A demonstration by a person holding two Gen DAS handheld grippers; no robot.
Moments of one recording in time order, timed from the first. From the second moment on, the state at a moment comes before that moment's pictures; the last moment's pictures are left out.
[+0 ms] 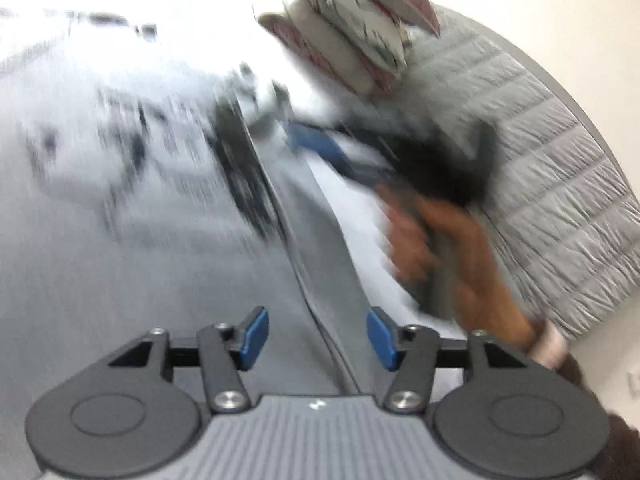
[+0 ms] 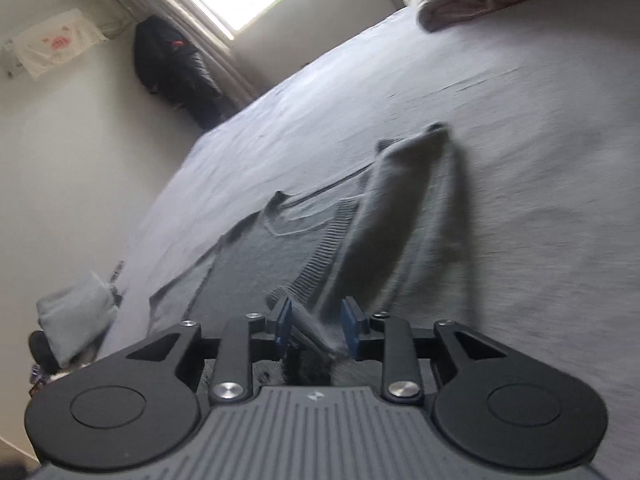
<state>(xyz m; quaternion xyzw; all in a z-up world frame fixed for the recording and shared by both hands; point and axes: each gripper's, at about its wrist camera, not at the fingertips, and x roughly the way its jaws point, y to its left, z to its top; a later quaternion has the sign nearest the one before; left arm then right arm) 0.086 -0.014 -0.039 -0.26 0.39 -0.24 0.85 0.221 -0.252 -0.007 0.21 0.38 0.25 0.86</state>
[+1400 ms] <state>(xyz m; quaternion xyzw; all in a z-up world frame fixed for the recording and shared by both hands) 0.272 -0.005 -0.073 -0.27 0.30 -0.04 0.91 0.071 -0.208 -0.017 0.00 0.46 0.27 0.85</state>
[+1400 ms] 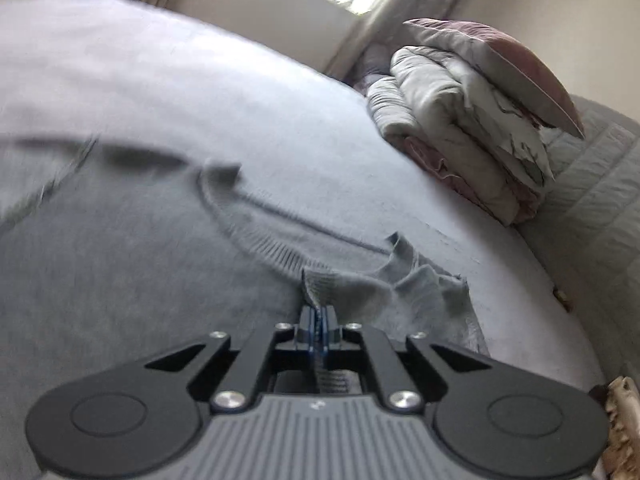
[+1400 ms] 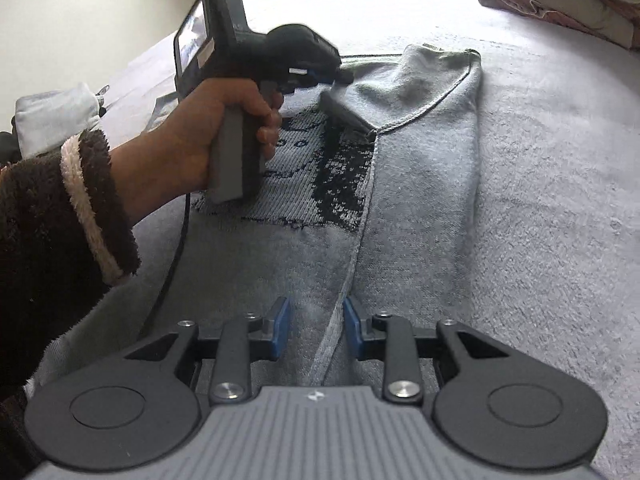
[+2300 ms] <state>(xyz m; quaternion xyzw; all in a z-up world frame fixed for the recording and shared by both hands) 0.183 -0.031 -0.062 -0.21 0.34 -0.05 0.91 -0.039 -0.251 -0.011 -0.01 0.49 0.30 0.82</state>
